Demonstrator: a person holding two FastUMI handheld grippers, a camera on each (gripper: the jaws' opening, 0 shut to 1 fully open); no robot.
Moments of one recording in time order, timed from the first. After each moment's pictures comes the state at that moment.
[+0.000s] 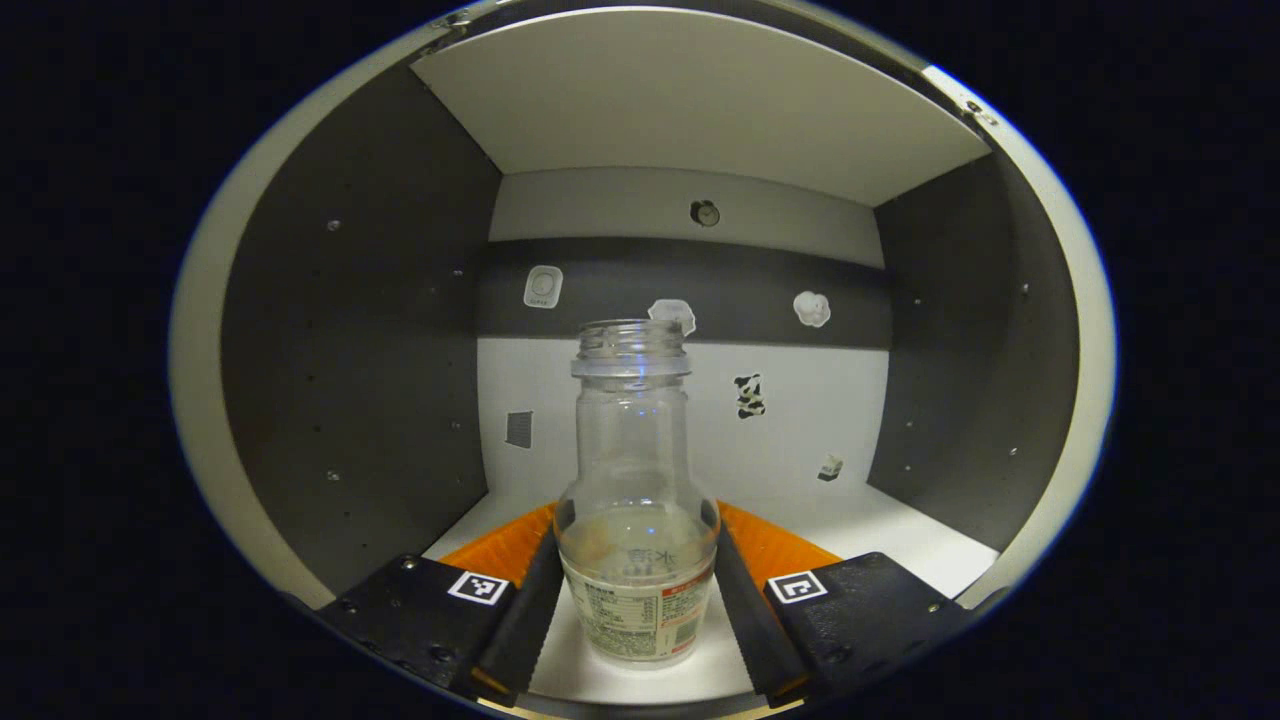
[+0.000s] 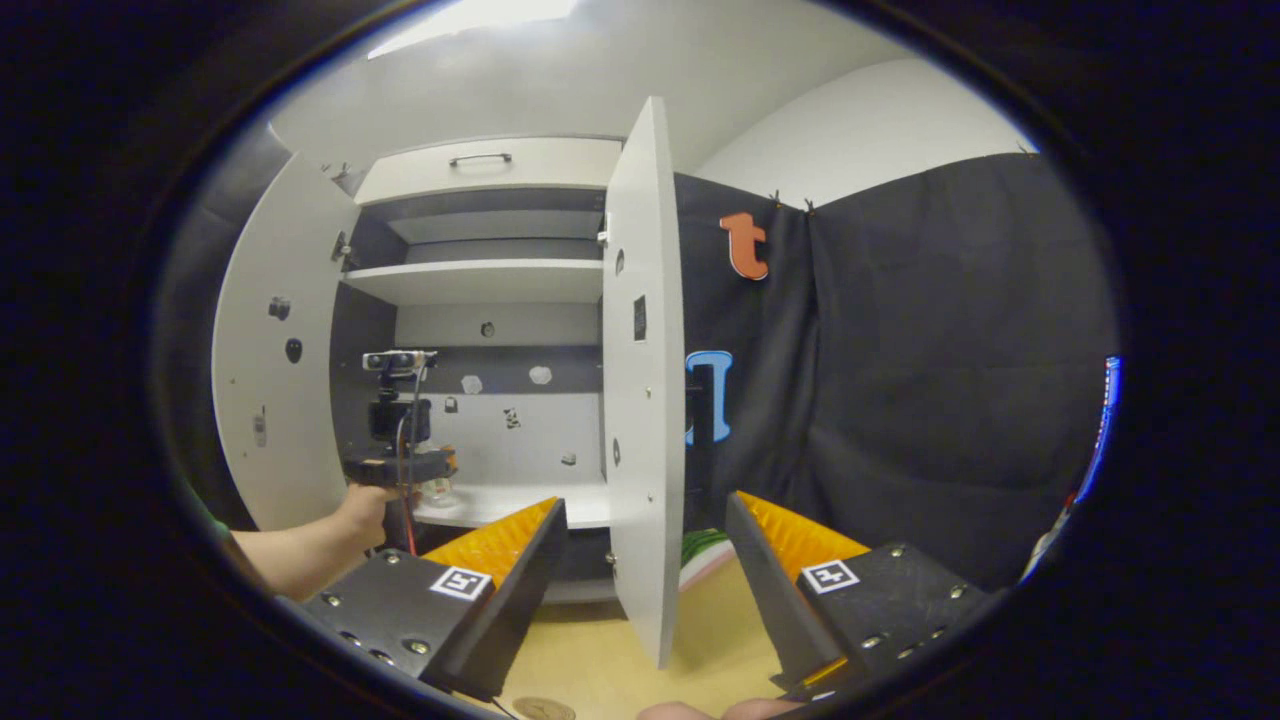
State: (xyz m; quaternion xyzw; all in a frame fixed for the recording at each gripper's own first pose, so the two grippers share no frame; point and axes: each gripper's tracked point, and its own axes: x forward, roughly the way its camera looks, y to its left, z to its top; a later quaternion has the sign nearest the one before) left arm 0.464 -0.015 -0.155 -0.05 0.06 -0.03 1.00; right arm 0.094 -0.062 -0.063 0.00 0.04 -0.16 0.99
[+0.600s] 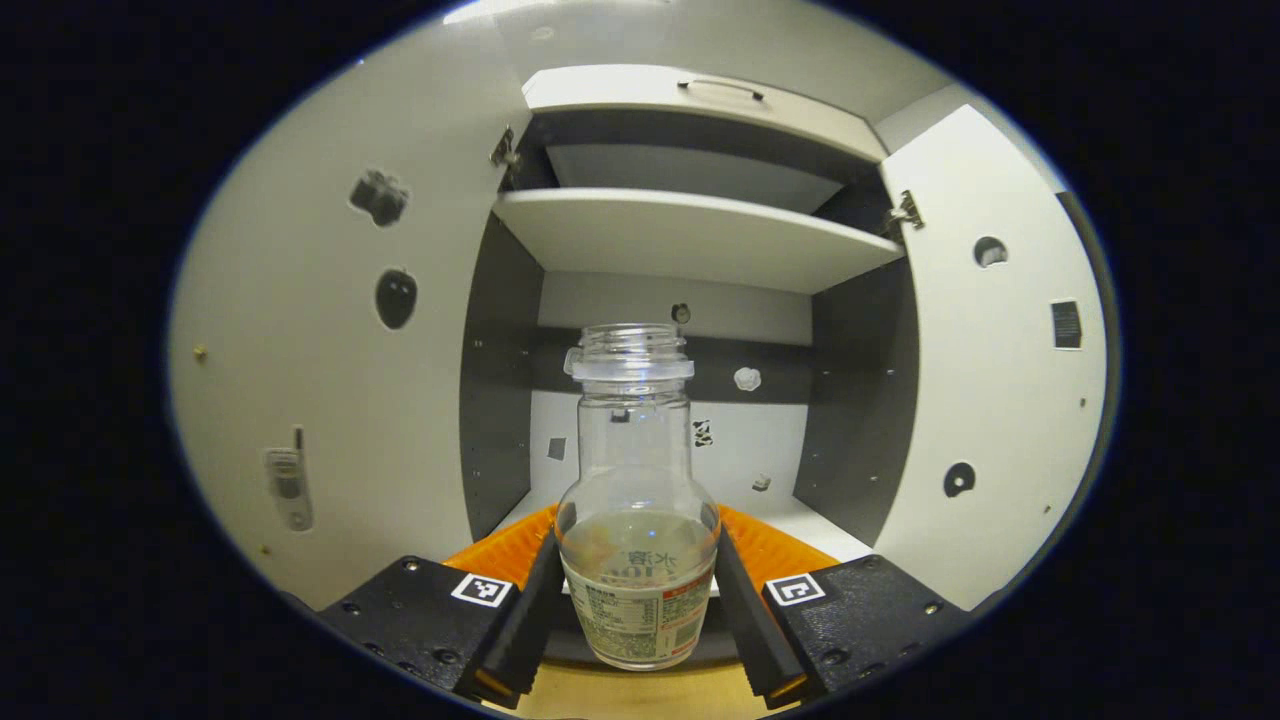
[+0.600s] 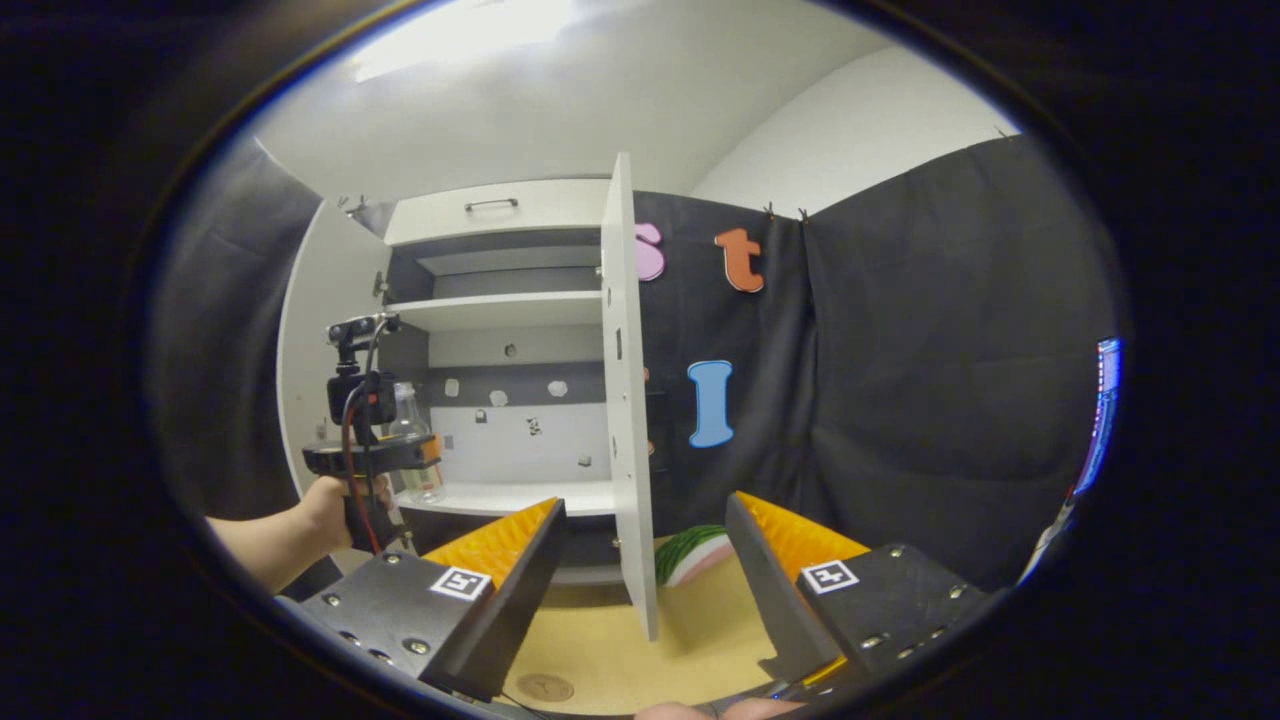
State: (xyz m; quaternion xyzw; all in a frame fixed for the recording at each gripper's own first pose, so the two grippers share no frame) left arm 0.260 -0.015 -0.071 -0.04 0.01 -0.04 1.00; right arm -0.013 -0.071 -0.043 0.02 0.03 -0.12 0.99
